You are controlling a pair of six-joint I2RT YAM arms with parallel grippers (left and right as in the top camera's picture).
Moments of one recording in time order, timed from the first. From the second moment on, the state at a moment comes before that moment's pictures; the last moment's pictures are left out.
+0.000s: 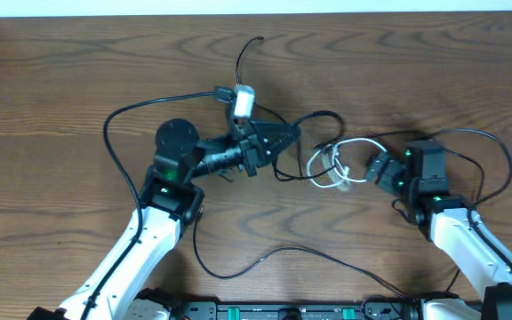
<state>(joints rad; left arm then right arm) -0.36 1.25 0.71 0.57 0.92 -0.80 0.08 1.35 0.51 -0.11 0.01 0.57</state>
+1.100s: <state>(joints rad) 0.02 1.25 0.71 0.26 0.92 -0.75 -0.15 1.35 0.51 0.05 -0.44 0.53</state>
